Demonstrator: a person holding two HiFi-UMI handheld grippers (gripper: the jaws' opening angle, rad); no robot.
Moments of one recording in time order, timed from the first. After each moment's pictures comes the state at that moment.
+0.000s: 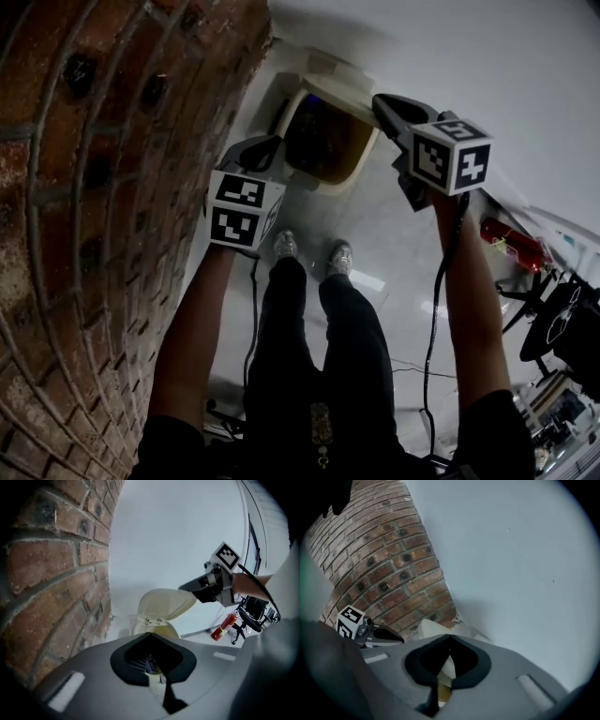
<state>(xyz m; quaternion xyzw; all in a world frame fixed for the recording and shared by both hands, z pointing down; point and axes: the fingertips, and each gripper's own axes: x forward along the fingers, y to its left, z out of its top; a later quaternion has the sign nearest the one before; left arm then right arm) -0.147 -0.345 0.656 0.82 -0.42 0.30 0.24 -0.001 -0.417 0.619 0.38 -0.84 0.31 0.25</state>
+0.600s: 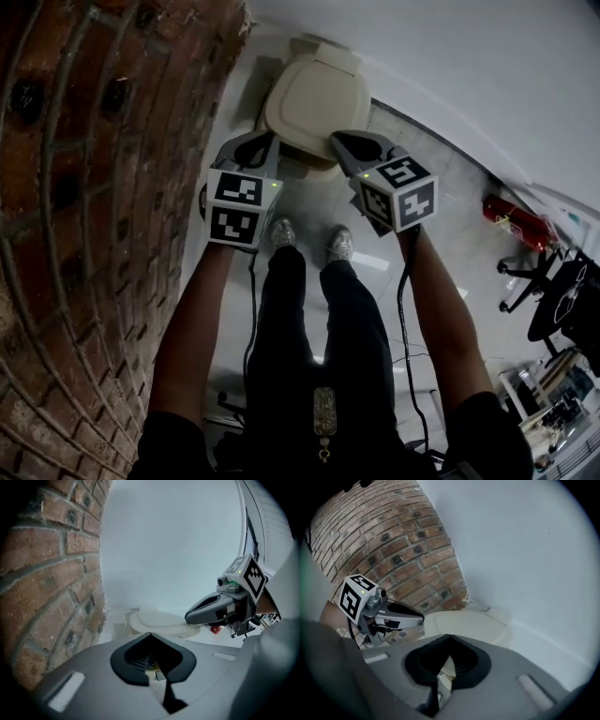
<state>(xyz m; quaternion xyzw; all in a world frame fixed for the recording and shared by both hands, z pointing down) -0.129 -0.336 0.683 0.82 -0.41 0.33 0.23 -0.034 -0.327 0.689 0.35 -0.84 0.33 0.27</state>
